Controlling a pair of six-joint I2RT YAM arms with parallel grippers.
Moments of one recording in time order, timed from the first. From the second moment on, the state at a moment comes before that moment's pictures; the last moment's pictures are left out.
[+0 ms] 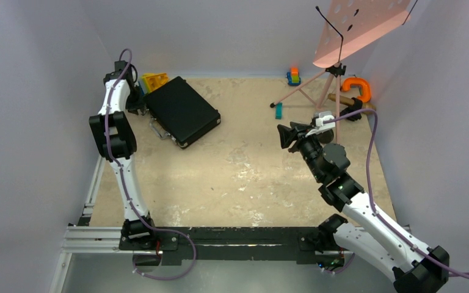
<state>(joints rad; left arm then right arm) 0.22 2.40 2.19 -0.96 -0.07 -0.11 0.59 0.75 0.58 0.24 0.22 0.24</state>
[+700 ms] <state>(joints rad) 0.23 2.39 2.14 -0.92 -0.11 -0.09 0.59 0.75 0.58 0.24 0.22 0.24</state>
